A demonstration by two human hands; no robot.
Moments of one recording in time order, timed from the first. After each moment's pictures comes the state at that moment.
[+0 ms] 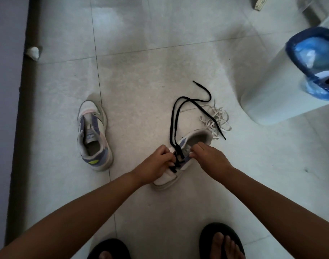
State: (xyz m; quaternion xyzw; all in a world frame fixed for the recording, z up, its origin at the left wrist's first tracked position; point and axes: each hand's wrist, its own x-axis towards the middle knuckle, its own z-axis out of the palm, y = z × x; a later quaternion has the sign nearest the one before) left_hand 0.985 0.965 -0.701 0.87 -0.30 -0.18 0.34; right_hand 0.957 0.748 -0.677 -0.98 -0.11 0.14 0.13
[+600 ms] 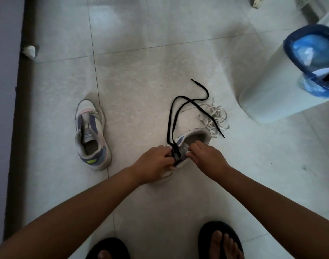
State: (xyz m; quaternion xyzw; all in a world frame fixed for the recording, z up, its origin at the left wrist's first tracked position) left_hand 0.992 0.962 -0.670 0.87 -0.44 -0.12 0.21; right_hand 0.956 0.754 -0.671 -0.98 -0.11 0.11 0.13
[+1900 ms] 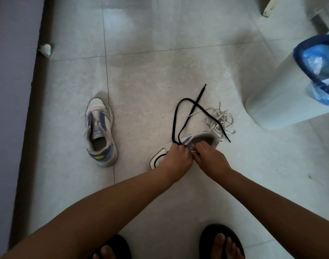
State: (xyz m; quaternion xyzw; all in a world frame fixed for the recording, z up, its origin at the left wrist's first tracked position) left_hand 0.983 0.899 -0.670 0.88 -0.43 -0.16 -0.14; right_hand 0.962 0.762 -0.678 -0.97 -0.03 0.17 0.15
